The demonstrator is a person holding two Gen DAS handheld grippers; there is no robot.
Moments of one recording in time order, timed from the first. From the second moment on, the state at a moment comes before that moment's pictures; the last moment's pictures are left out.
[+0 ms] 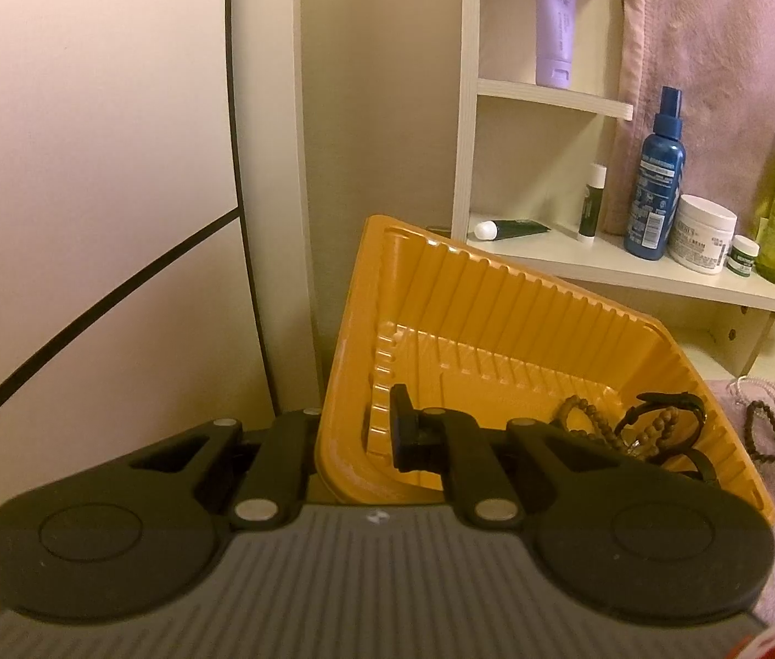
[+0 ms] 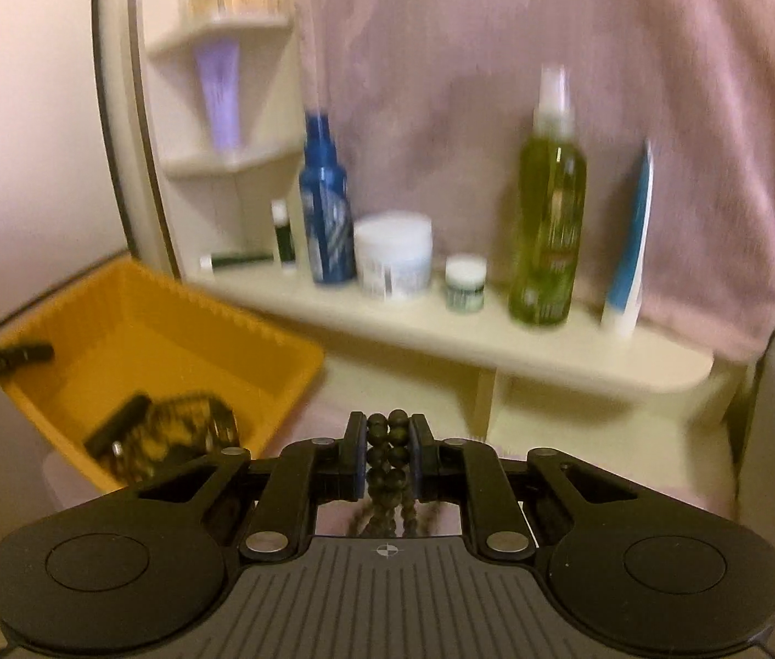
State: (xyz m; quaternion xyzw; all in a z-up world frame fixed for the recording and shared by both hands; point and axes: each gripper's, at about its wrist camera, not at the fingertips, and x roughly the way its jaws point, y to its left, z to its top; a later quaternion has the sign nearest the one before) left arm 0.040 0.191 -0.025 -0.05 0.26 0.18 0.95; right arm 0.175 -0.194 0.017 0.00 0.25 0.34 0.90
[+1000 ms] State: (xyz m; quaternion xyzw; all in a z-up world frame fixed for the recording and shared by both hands) left arm 0.035 0.191 -0.021 -0.06 0.25 0.17 0.95; right arm 0.156 -0.128 0.190 0.04 0.07 0.44 0.89
